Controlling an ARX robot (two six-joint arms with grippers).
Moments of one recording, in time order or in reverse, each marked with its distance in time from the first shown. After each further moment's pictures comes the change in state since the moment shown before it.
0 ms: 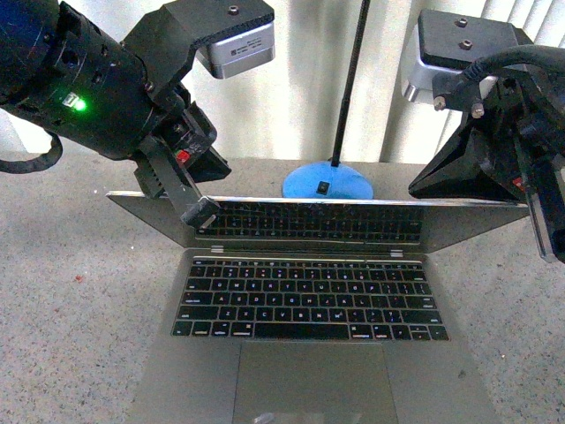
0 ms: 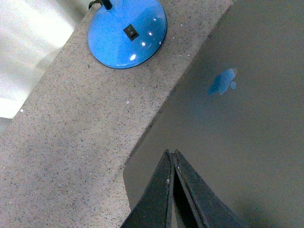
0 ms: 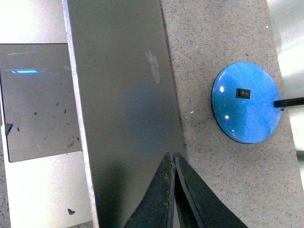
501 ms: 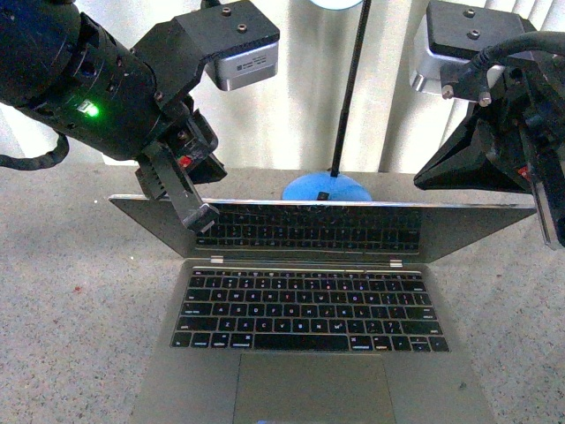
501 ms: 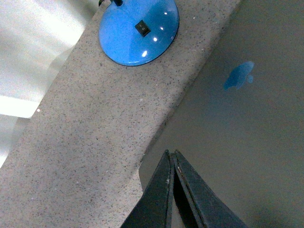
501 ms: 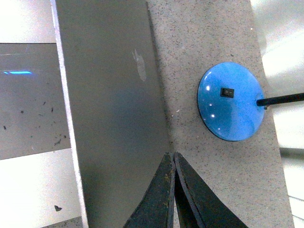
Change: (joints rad) left arm -0.014 0.016 0.040 -0.023 -0.053 0.044; right arm -0.013 0.000 0.034 -0.010 -0.003 -0.013
